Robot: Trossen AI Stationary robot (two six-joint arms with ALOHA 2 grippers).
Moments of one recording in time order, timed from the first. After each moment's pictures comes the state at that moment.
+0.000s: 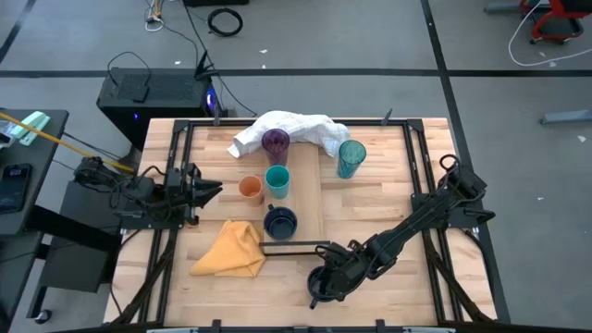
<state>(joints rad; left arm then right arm) -0.43 0.11 0.11 0.24 -0.63 -0.13 0.60 1.81 1.21 -0.55 0.14 1.21</state>
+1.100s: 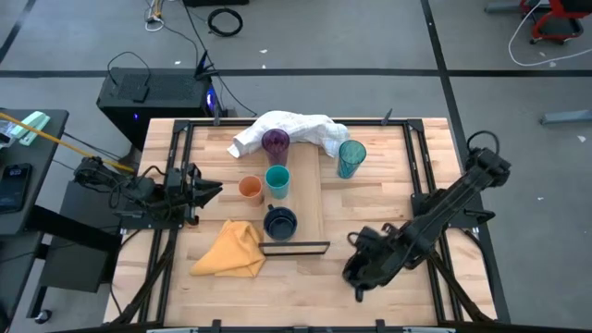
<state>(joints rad) -0.43 0.11 0.11 0.23 -0.63 -0.14 0.70 1.52 1.21 -1.02 0.19 1.33</state>
